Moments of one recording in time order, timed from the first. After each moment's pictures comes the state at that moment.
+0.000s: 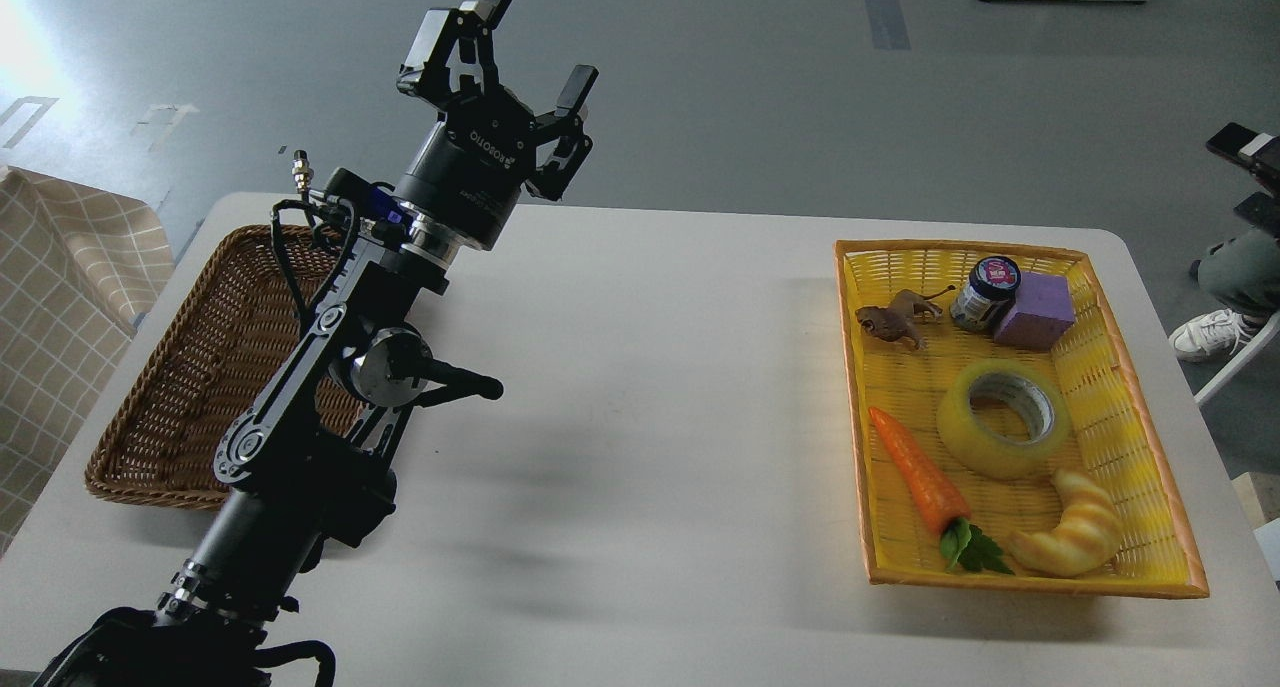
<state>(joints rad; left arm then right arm) -0.46 -0.04 -1.35 -1.25 0.85 -0.35 -0.27 0.17 -0.81 1.55 1.45 -1.27 0.49 0.03</state>
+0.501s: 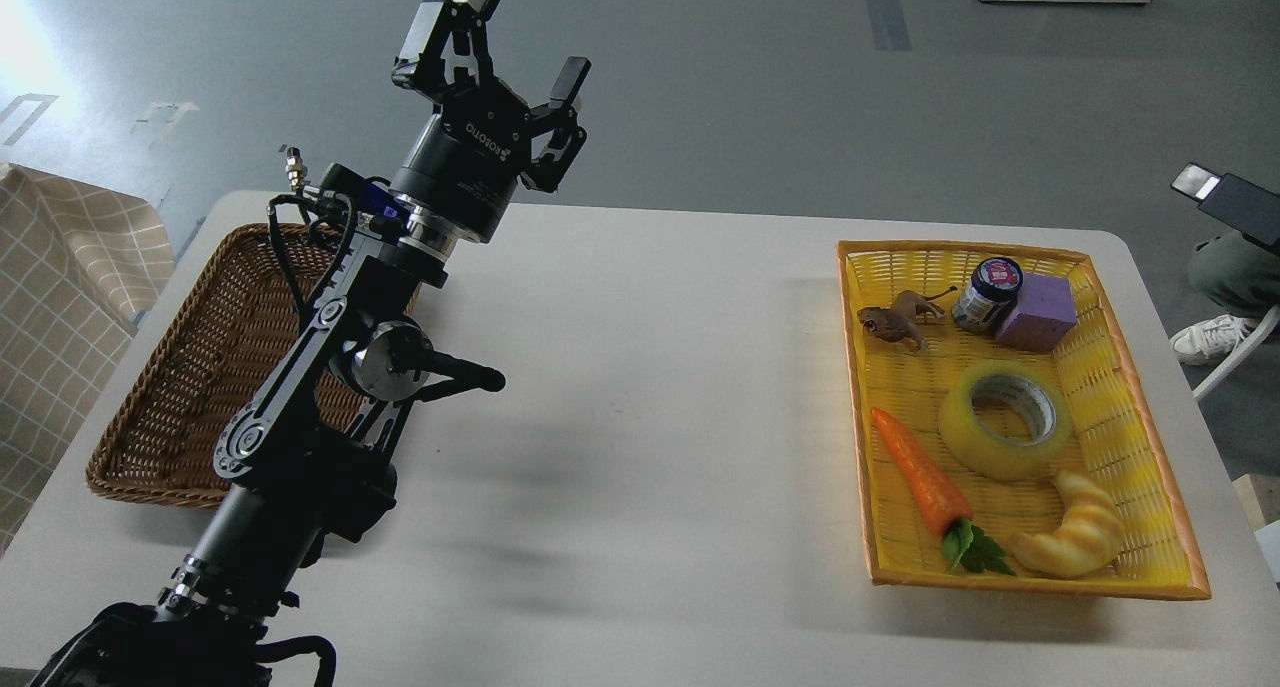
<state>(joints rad) -0.47 -0.04 -1.35 -1.28 0.84 -0.32 -0.27 0.15 -0.81 1.52 1.54 -1.70 0.49 0.02</state>
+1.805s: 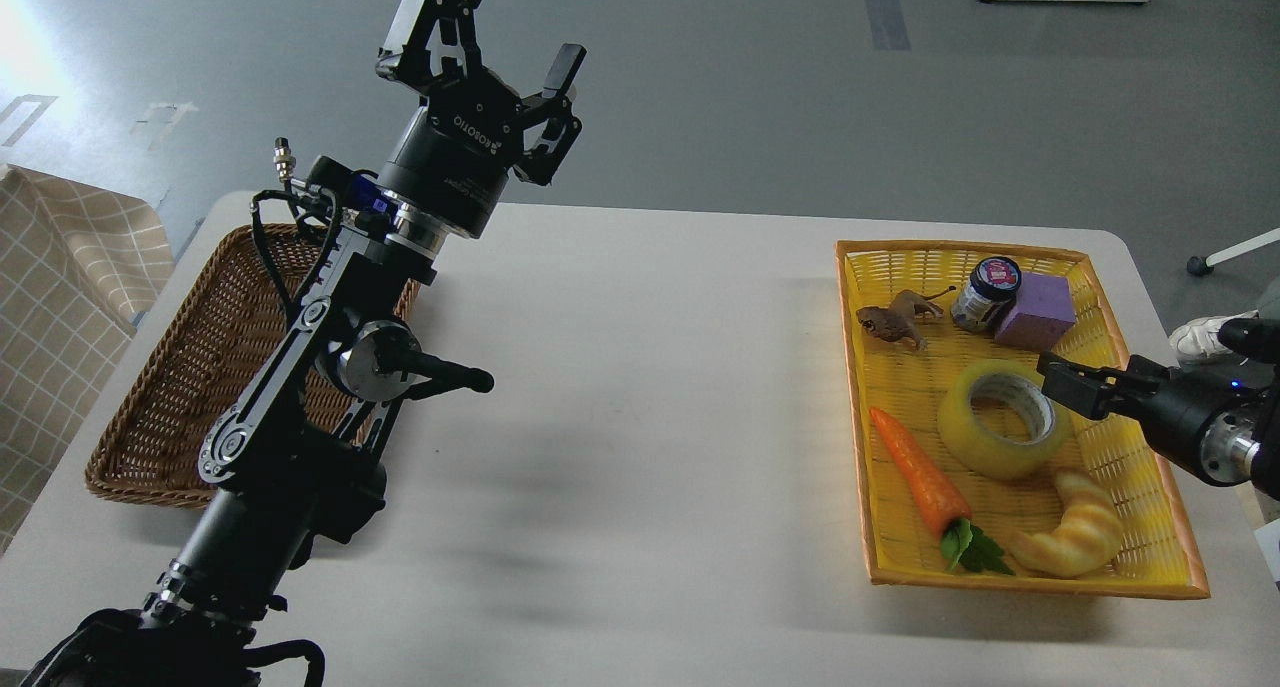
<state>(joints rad) -0.46 -0.02 -1.35 -1.30 0.83 -0.33 -0.27 0.12 -0.58 1.32 1.44 -2.15 0.49 0.03</state>
